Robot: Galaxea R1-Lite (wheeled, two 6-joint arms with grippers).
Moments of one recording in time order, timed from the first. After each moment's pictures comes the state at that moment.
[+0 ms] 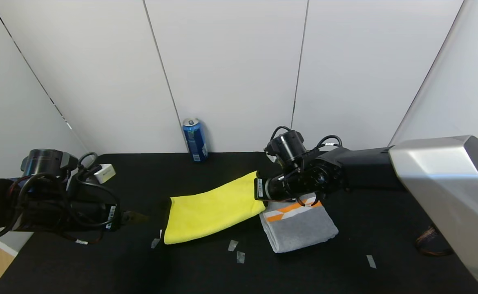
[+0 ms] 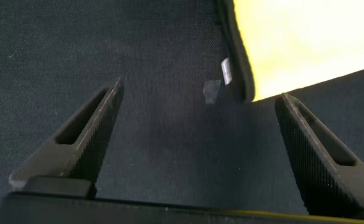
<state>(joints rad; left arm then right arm) 0.14 1.77 -0.88 0.00 -0.29 0.15 0.61 2.35 -1.84 0.25 0.14 0.50</state>
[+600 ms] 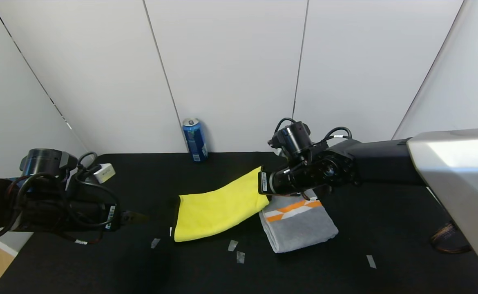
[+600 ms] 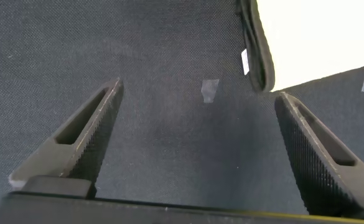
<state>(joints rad) 0.14 1.76 -0.88 0.00 -0.29 0.15 0.60 2.31 -1.83 0.26 0.14 0.48</state>
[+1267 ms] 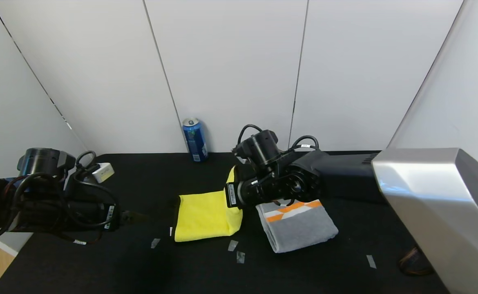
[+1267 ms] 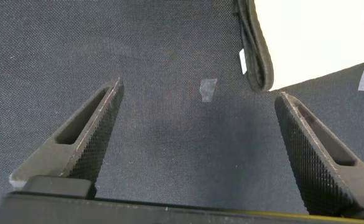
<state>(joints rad) 0.13 1.75 -0.87 0.00 -0.30 0.15 0.73 2.40 -1.97 0.26 0.14 0.40</state>
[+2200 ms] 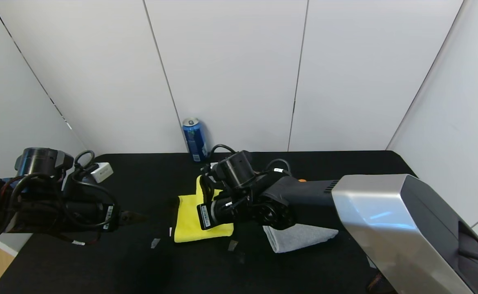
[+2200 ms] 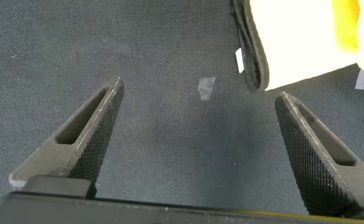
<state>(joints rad) 0.13 1.73 -0.87 0.00 -0.30 0.15 0.83 2.50 -2.00 0.11 0.21 0.33</state>
